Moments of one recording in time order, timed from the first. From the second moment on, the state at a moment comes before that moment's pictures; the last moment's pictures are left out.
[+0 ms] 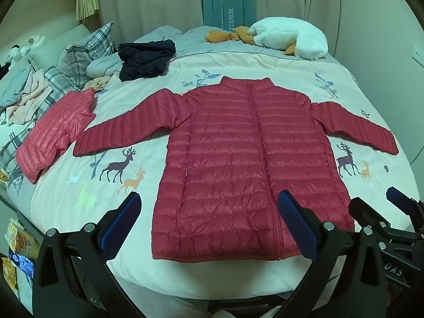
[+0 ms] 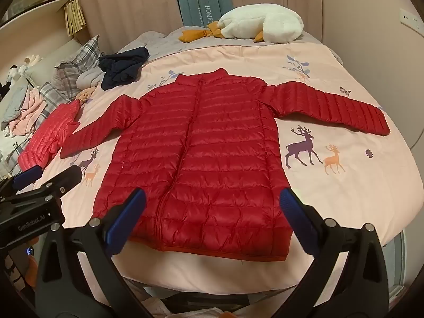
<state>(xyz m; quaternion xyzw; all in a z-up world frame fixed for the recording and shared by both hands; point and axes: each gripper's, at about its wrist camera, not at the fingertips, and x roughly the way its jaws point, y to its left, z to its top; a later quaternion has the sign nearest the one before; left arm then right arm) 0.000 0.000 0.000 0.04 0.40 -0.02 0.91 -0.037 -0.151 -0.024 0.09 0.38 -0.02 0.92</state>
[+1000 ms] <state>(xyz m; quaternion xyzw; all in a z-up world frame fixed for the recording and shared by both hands) 0.000 0.001 -0.006 0.05 0.41 -0.02 0.91 -0.037 -0.150 -0.025 0.09 0.38 -0.02 0.92</state>
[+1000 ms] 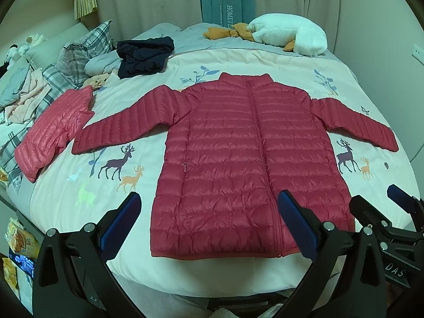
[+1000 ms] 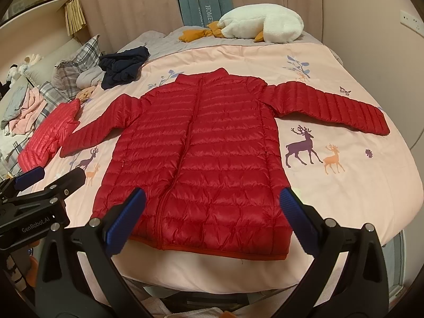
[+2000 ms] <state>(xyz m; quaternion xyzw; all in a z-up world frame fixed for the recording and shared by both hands) 0.001 -0.001 -0.010 0.05 0.42 -0.02 0.91 -0.037 -0.151 -0.029 0.09 0.38 -0.02 0.92</state>
